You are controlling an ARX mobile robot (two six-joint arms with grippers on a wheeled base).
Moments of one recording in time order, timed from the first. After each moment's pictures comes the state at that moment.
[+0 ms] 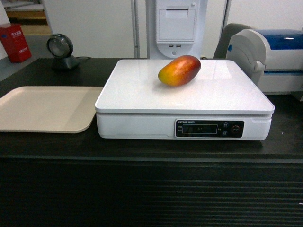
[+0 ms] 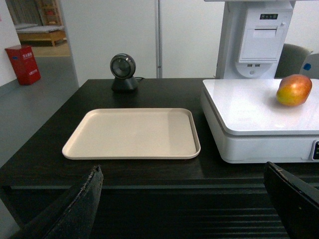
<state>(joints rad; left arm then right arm) 0.00 0.01 0.01 0.00 0.00 -0.01 0.00 0.01 0.01 0.00 0.00 0.00</state>
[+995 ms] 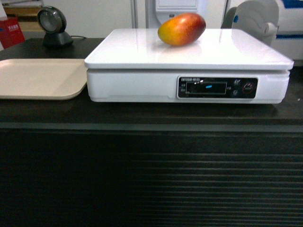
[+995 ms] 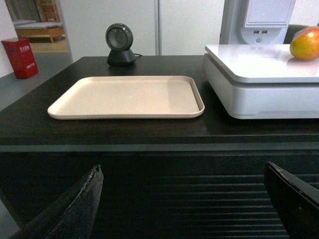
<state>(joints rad) 0.00 0.01 0.01 0.00 0.00 -0.01 0.00 0.01 0.01 0.00 0.00 0.00</state>
